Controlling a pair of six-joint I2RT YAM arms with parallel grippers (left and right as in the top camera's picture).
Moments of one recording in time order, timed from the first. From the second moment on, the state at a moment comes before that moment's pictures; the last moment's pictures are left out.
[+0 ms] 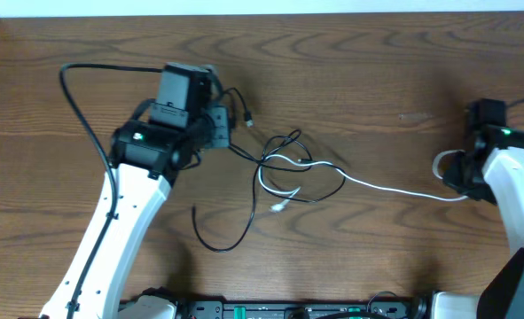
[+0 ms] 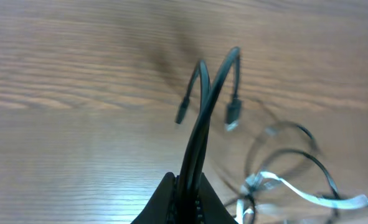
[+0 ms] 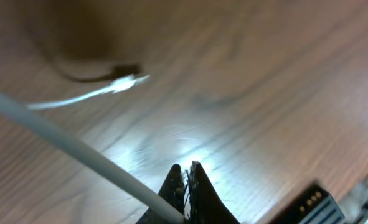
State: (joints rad) left arm -0.27 1.37 1.33 -0.90 0.01 -0.30; right arm -0.22 1.51 1.04 -1.03 0.34 0.45
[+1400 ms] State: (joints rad) left arm -0.16 1.37 1.33 -0.77 0.10 -0.53; right arm -0.81 1.52 1.25 -0.93 -0.59 0.27
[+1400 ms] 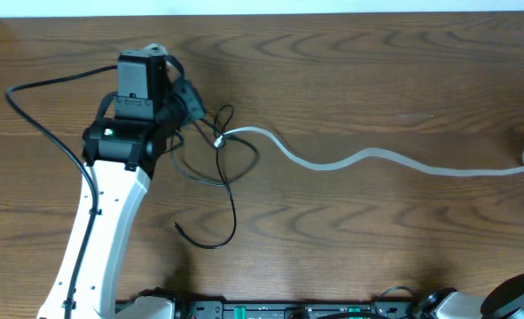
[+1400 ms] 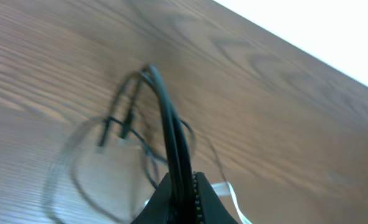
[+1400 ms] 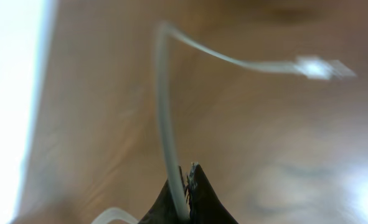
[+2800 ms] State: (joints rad) left arm -0.41 1.39 1.33 -0.98 0.18 -0.27; right arm 0.37 1.61 1.17 -0.93 -0.28 0.13
